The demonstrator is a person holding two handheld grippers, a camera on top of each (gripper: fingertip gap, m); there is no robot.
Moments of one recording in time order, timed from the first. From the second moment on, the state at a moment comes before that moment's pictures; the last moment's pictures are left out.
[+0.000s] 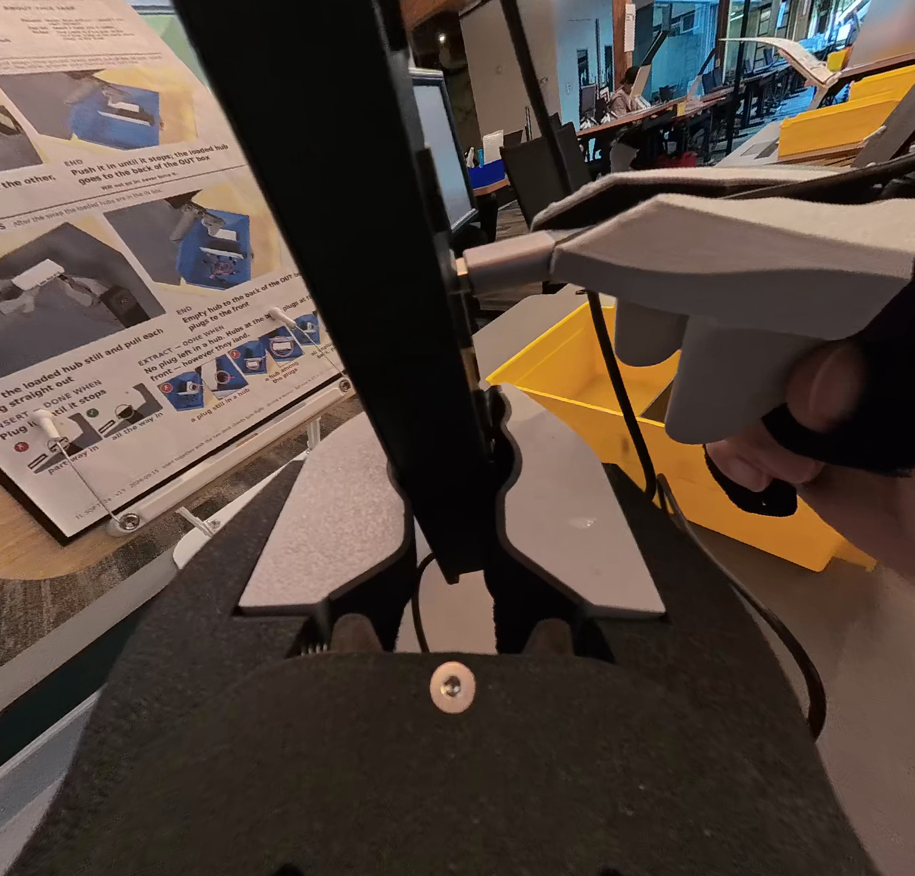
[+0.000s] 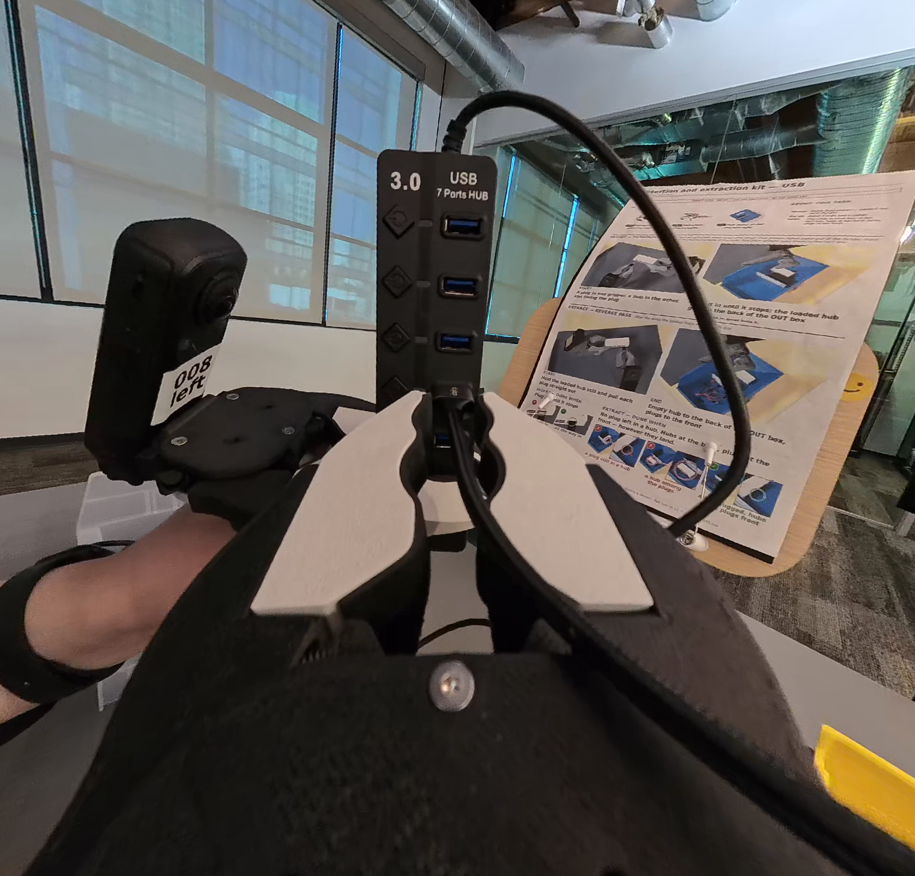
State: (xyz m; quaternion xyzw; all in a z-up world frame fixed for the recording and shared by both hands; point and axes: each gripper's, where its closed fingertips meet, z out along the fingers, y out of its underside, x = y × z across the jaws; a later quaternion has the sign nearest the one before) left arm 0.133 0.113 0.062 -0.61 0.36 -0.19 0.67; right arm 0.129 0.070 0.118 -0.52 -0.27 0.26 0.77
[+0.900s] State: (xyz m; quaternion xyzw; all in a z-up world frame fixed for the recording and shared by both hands) left arm 0.052 0.147 0.085 -0.66 0.27 -0.30 0.64; right arm 0.026 -0.006 0.089 -0.54 -0.43 0.30 0.66
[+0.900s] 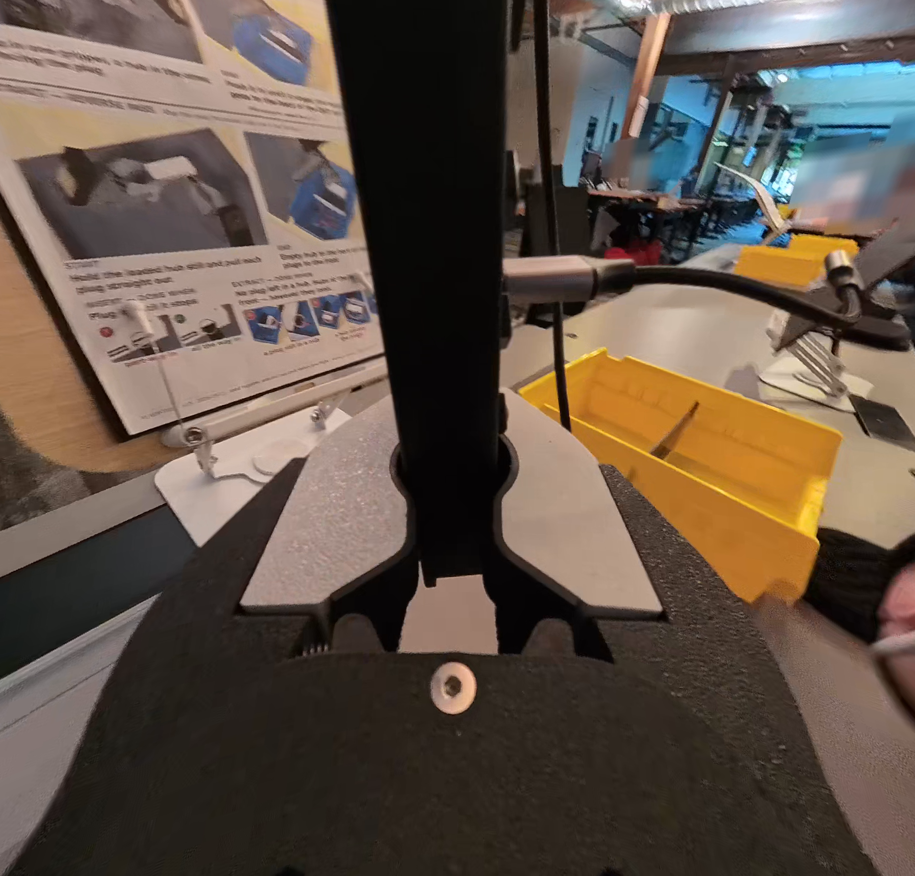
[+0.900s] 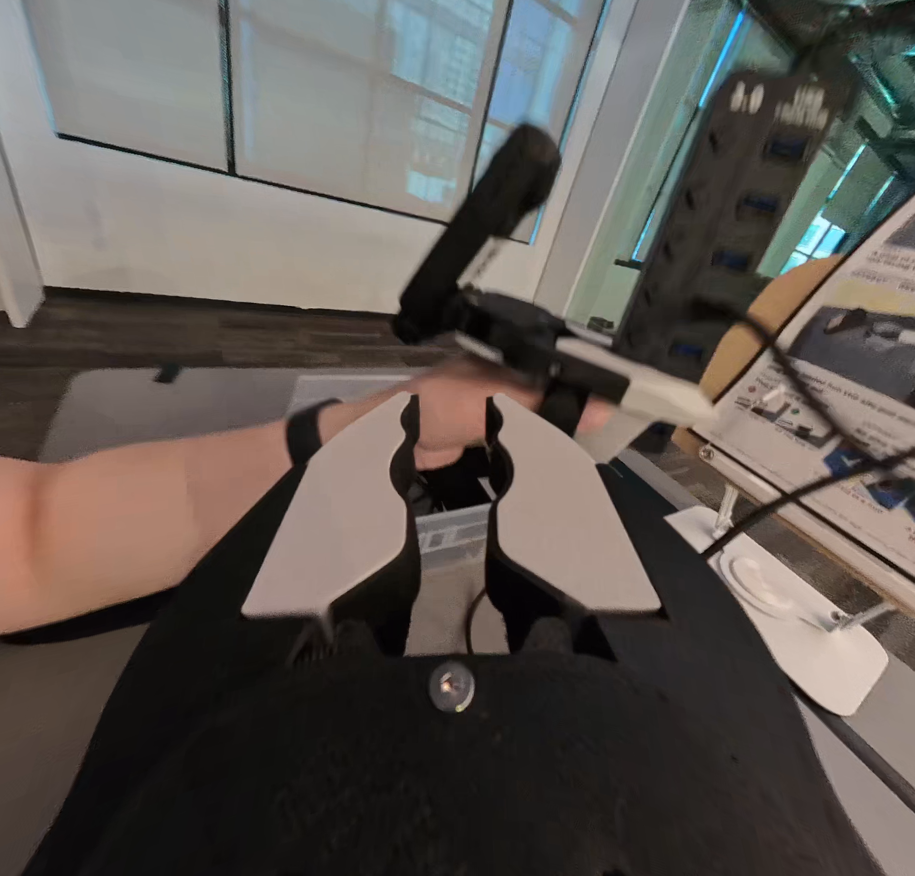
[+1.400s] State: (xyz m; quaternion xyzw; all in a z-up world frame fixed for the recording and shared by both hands) left arm 0.139 0.083 0.053 -0.61 0.46 -0.39 0.52; right arm 0.177 0.029 0.152 -0.55 -0.46 0.34 0.61
